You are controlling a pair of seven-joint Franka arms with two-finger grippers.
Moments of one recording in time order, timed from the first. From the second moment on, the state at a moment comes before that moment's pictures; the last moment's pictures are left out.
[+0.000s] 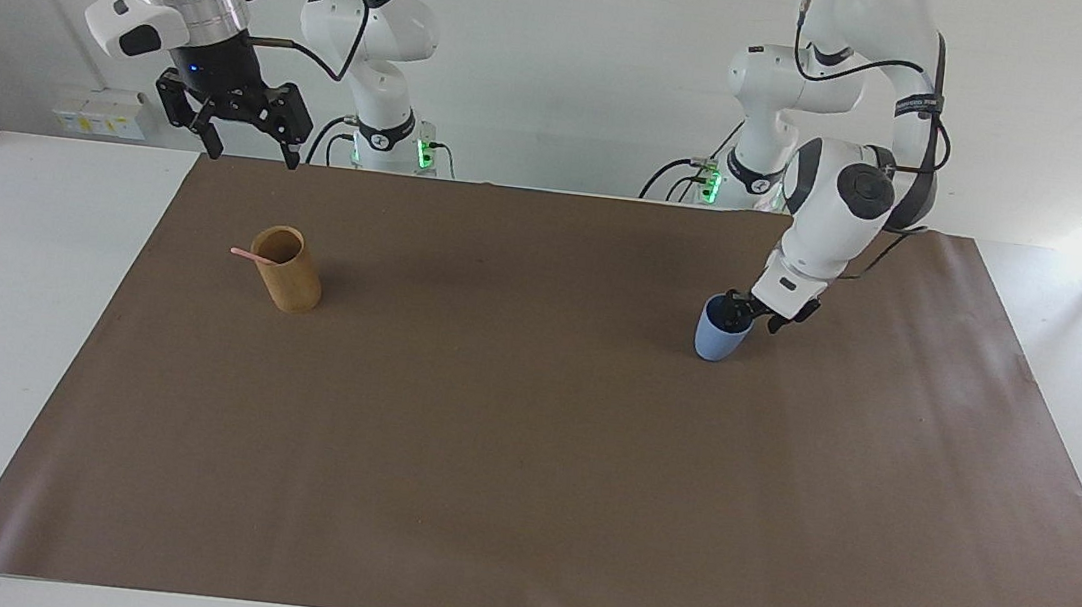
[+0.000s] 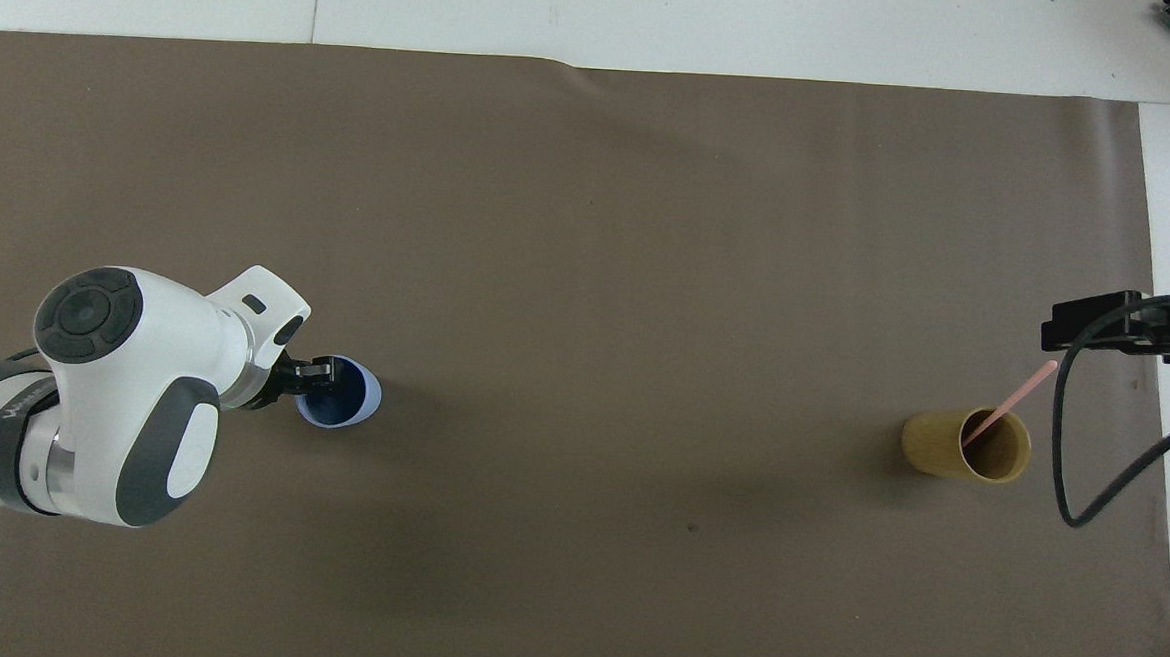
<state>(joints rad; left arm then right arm) -0.12 -0.02 -0.13 -2.28 -0.08 2.21 -0.29 0.03 -0.06 -0.02 -1.57 0.01 1.53 0.08</state>
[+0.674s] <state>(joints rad) -0.13 0.00 -0.13 -2.19 -0.08 2.16 -0.29 0.02 -0.06 -0.05 -1.59 0.01 1.58 0.08</state>
